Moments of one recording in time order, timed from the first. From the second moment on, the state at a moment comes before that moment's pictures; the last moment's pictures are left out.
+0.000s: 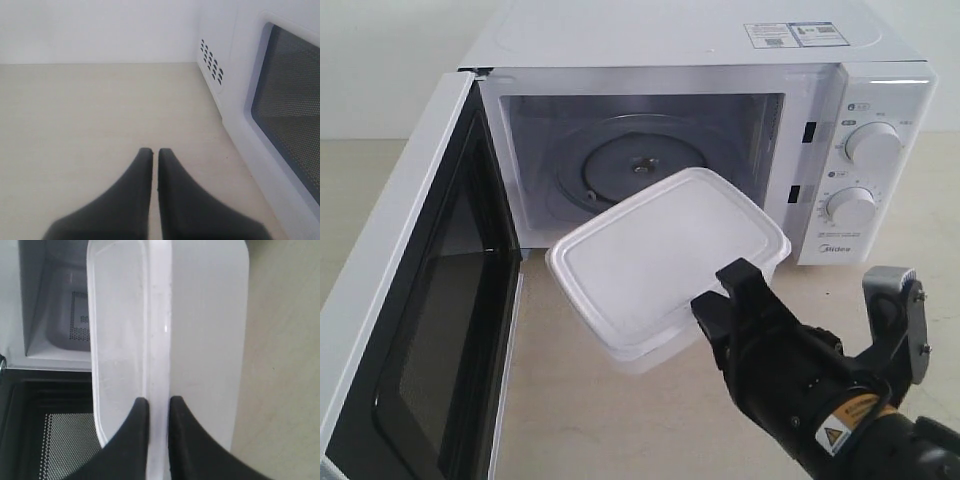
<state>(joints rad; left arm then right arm) -0.03 0.03 0.00 -0.08 0.29 0.09 1.18 1.57 -0.30 0.84 -1.00 1.05</state>
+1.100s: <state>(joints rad) -0.03 0.03 0.00 -0.08 0.29 0.09 0.82 1.82 -0.76 0.64 -0.76 1.00</state>
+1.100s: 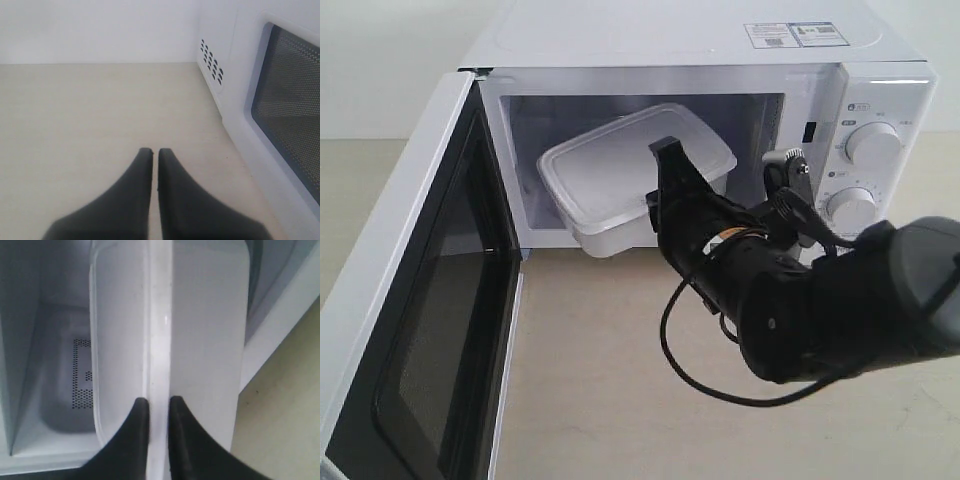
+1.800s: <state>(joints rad) -0.03 0.03 0.00 -0.08 0.29 0.09 0.74 1.93 -0.91 0.60 -0.73 1.00</state>
